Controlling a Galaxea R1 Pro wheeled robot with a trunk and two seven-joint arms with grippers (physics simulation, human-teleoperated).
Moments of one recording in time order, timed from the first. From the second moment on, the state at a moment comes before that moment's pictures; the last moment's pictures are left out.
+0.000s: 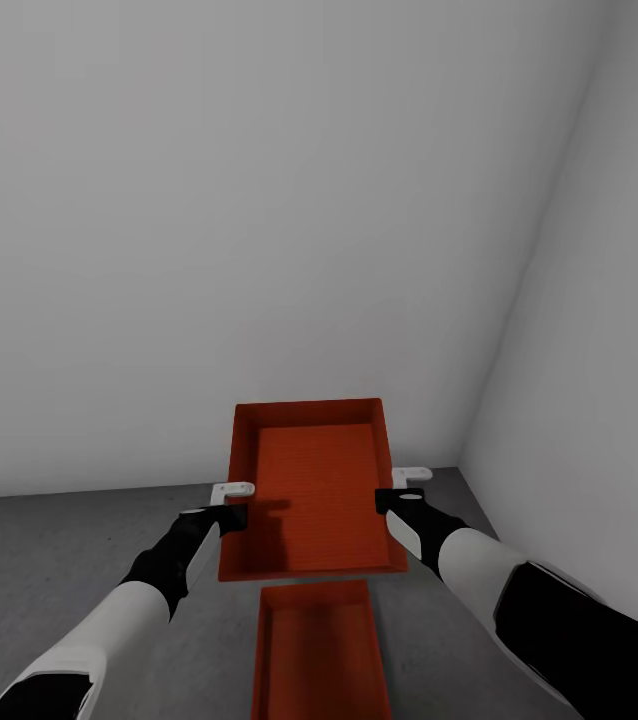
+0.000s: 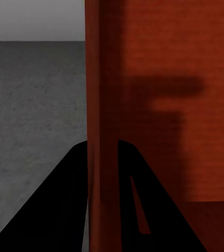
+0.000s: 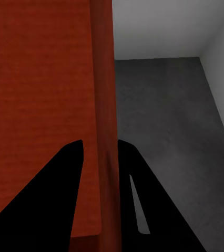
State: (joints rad) left arm -0.77 -0.07 0.01 -0.53 0.04 0.37 0.05; right arm -1.02 0.12 0.96 -0.09 -0.93 0.08 -0.30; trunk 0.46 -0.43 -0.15
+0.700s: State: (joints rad) left arm -0.77 -0.07 0.01 -0.53 0.04 0.37 0.05; right arm -1.02 0.12 0.96 -0.09 -0.93 0.08 -0.30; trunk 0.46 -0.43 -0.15
